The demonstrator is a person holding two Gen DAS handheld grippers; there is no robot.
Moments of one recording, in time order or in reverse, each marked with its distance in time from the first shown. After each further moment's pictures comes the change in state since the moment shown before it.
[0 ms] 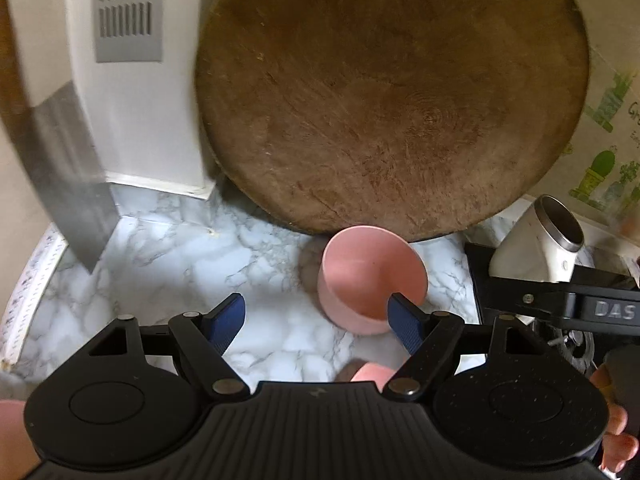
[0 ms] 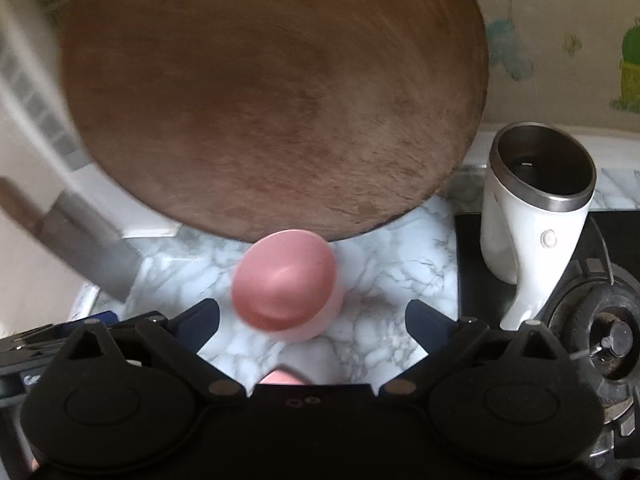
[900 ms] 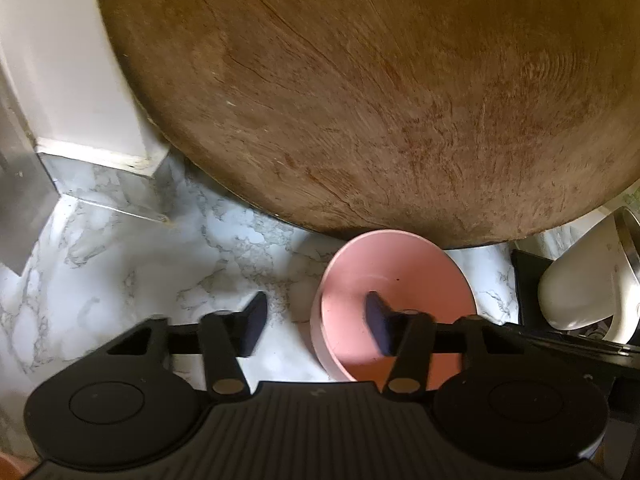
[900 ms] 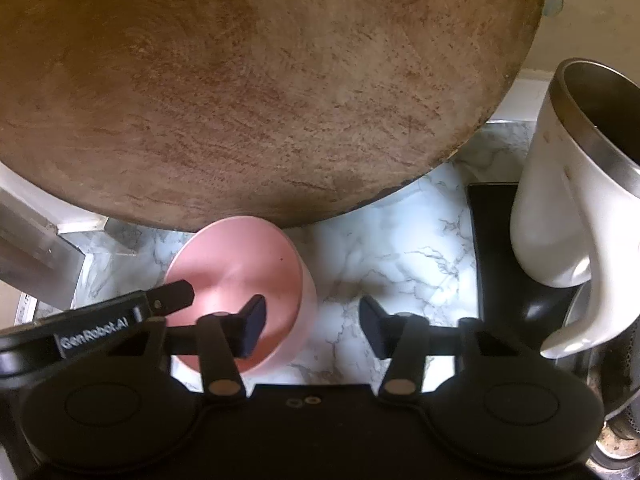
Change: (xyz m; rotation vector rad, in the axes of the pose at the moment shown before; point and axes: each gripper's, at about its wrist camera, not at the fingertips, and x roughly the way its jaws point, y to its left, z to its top) left arm 0.116 -0.005 0.017 -0.063 0.130 0.017; right arm 0.092 -0.011 0.017 0.046 0.121 -0.063
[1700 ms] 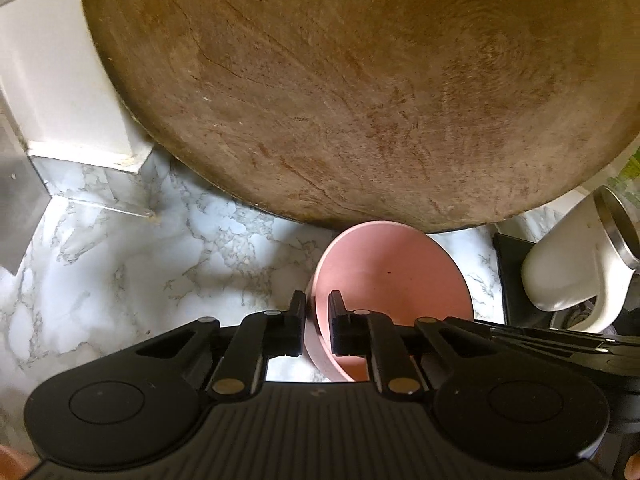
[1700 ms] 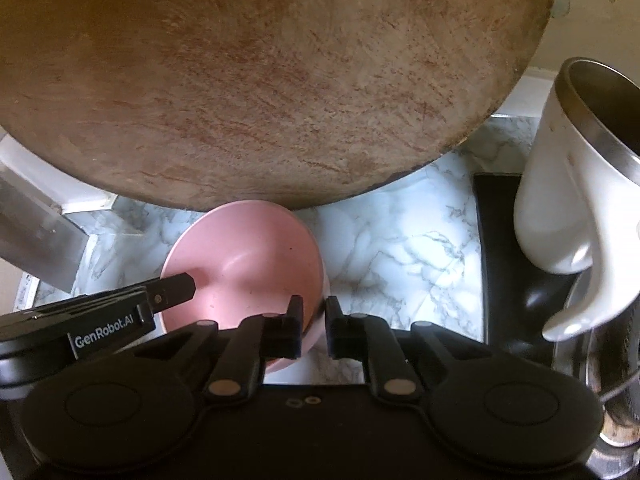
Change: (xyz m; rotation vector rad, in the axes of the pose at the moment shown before) left arm -0.014 -0.008 -0.010 0.040 0.001 -0.027; right arm -0.009 0.012 -0.011 -0.025 0.040 -0.010
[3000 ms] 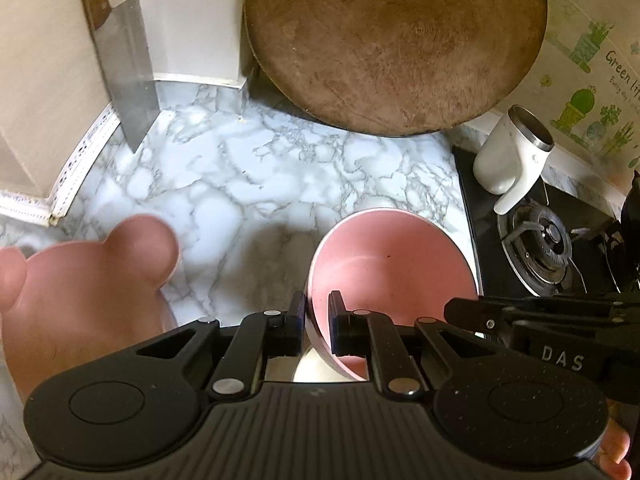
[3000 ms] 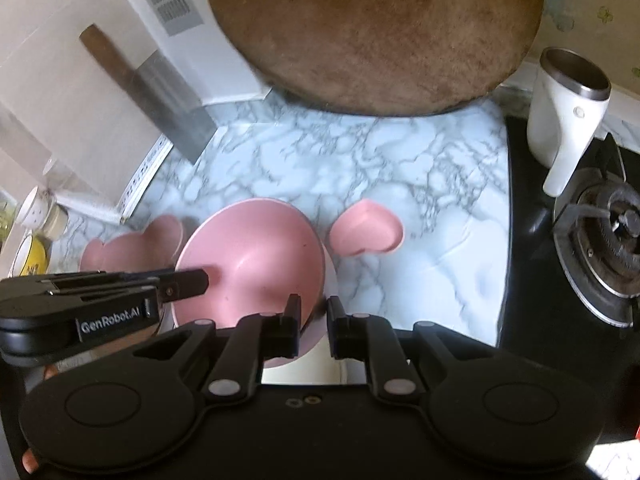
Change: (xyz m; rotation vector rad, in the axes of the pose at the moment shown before) left arm -0.174 0.031 -0.128 0.006 0.031 0.001; right arm -0.138 0.063 -0.136 -0.166 0.048 0.114
